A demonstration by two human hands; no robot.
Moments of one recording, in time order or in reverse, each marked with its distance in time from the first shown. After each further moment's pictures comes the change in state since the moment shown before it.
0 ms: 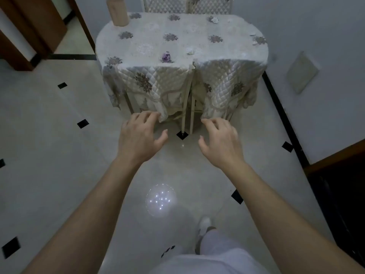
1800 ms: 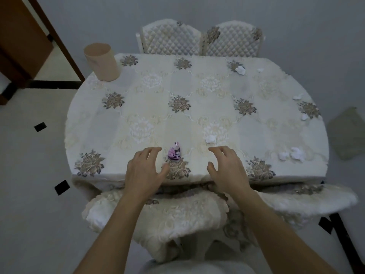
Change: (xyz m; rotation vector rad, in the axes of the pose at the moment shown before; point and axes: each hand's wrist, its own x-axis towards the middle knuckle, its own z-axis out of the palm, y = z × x) left_hand 0.590 -0.209 0.211 -0.171 -0.137 -0.196; right_hand 0.626 0.126 0.235 0.101 -0.231 0.130
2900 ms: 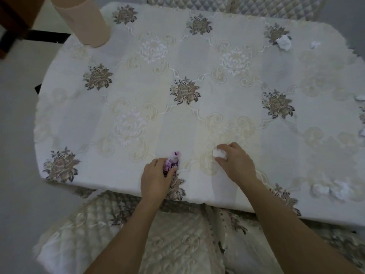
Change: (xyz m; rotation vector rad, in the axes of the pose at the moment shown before) left_hand 0.096 -0.002 0.167 -0.202 -0.147 -0.397; right_hand 0.166 0.120 0.101 0.093 -0.367 0.162
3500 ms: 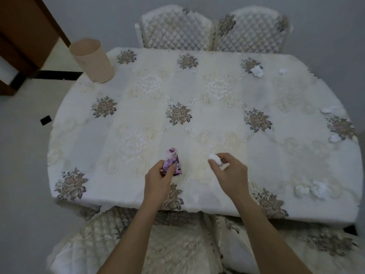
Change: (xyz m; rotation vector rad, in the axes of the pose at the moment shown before) left_hand -0.018 0.064 -0.067 -0.568 -0.018 -0.032; right_hand -0.066 -0.047 -0.042 0.551 0.384 0.040
